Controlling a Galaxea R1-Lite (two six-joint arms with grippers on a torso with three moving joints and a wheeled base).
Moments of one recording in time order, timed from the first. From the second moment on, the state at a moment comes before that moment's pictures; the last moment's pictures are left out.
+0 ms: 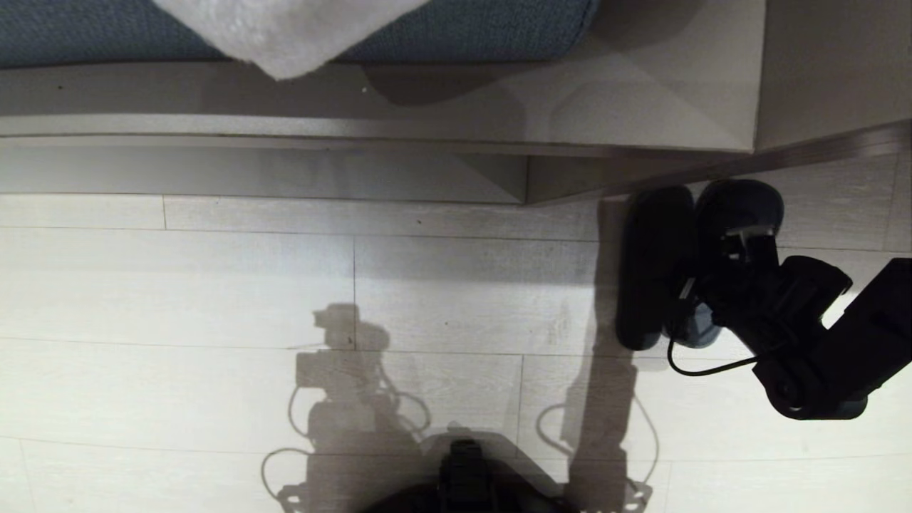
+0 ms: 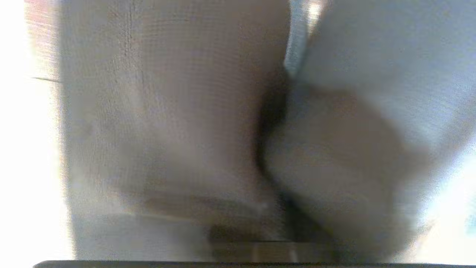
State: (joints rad) left arm 0.00 0.00 0.00 0.00 0.00 -0.01; right arm -0.10 2.19 -0.80 -1.52 0.15 -0.07
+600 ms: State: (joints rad) left arm 0.00 0.00 0.00 0.00 0.00 -0.01; right arm -0.10 2.00 -0.61 -1.52 0.23 -0.03
